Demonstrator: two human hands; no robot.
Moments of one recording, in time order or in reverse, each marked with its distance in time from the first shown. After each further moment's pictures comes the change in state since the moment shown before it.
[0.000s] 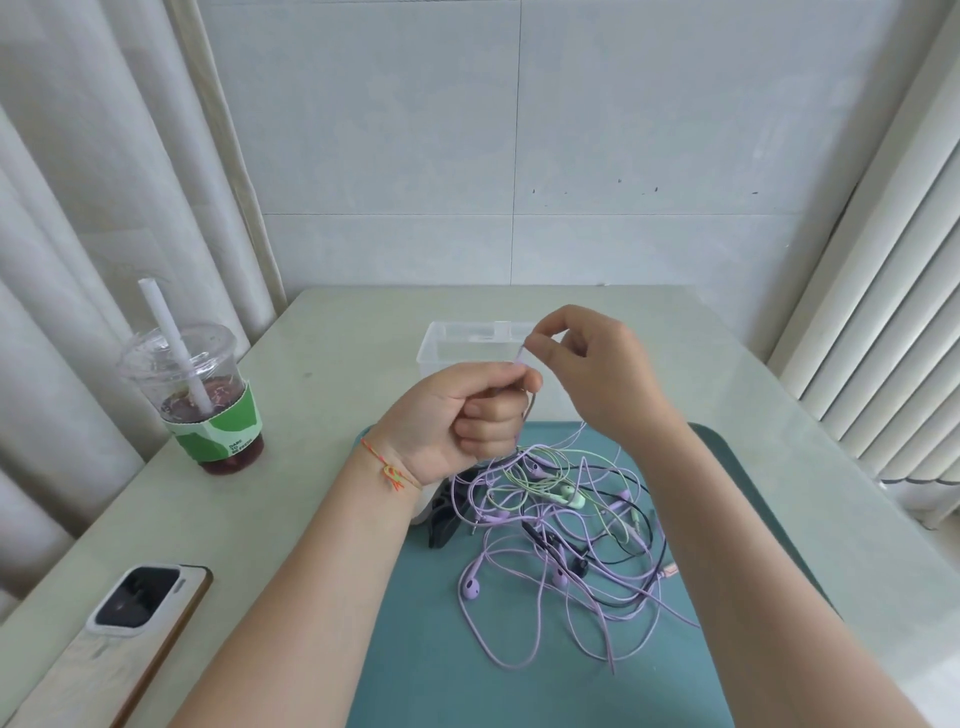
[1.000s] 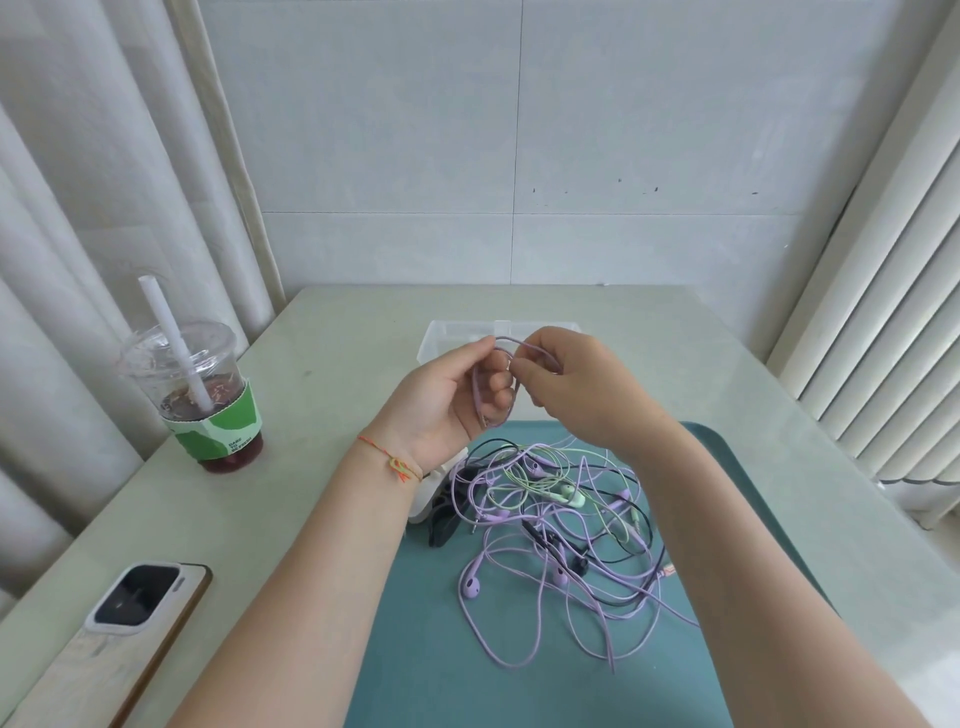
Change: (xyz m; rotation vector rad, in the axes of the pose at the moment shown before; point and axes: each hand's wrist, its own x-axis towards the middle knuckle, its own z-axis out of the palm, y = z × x) left_hand 0.008 0.002 -0.002 -0.080 0.422 0.130; right_hand -0.005 -0.006 0.008 -0.032 -0.234 0.019
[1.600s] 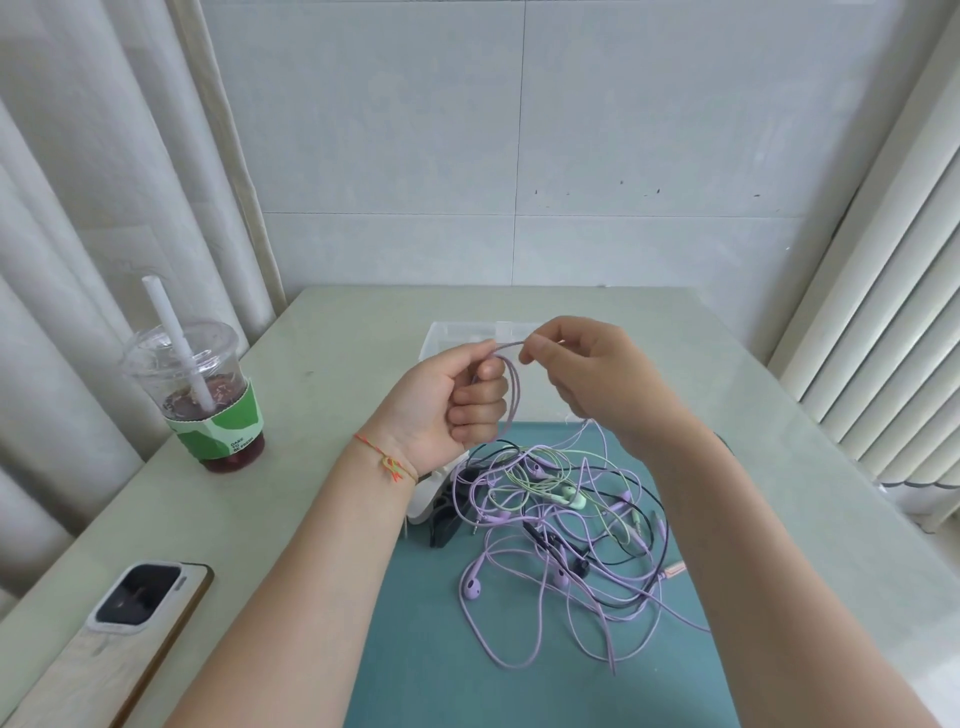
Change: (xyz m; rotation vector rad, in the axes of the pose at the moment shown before) left_hand -0.004 0.006 -0.006 0.023 -0.132 -0.136; right_hand 0.000 0.000 -0.011 0.338 0.012 0.074
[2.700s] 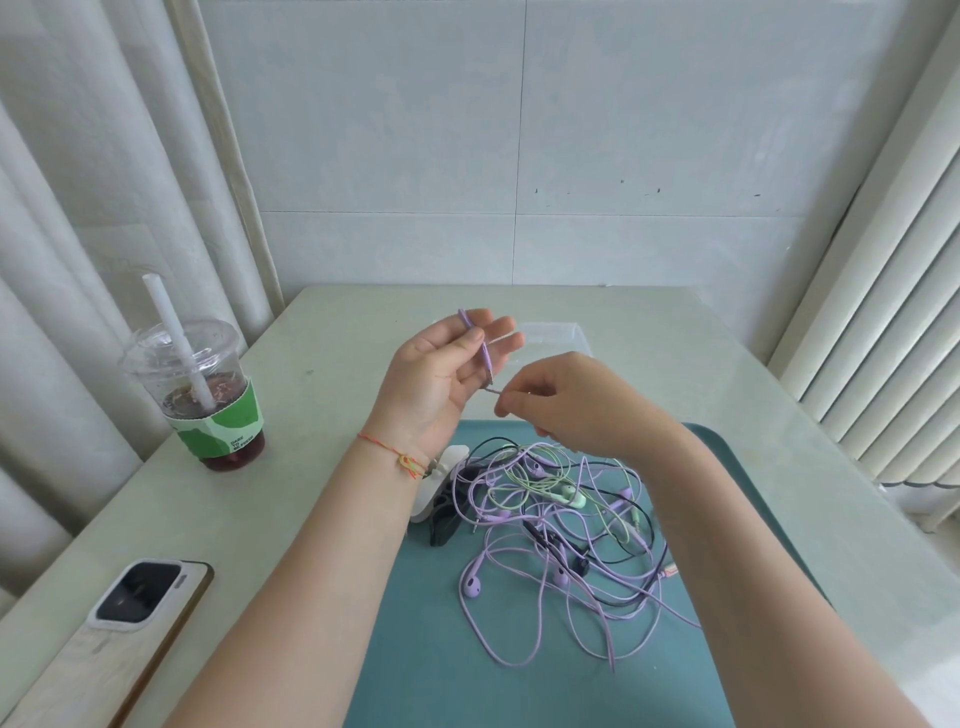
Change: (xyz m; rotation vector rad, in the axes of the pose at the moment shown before) left_hand 0.003 -0.003 0.007 0.037 0.245 0.505; right_hand -0.007 -0.004 0.009 -0.464 -0.223 0.049
